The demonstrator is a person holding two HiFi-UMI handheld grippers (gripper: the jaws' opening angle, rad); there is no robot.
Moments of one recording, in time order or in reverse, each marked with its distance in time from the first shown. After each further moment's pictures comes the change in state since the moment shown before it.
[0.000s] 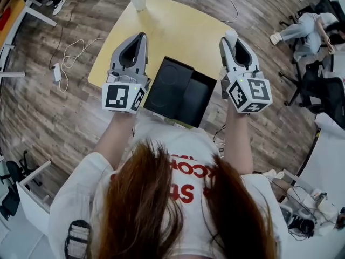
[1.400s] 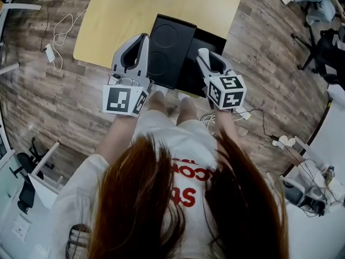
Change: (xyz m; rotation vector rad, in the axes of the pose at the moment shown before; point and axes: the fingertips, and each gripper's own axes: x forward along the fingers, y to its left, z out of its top) left arm -0.076 -0.055 -0.100 -0.116 0.247 -0.078; right arm -0.081 0.084 -0.257 0.242 0.586 0.046
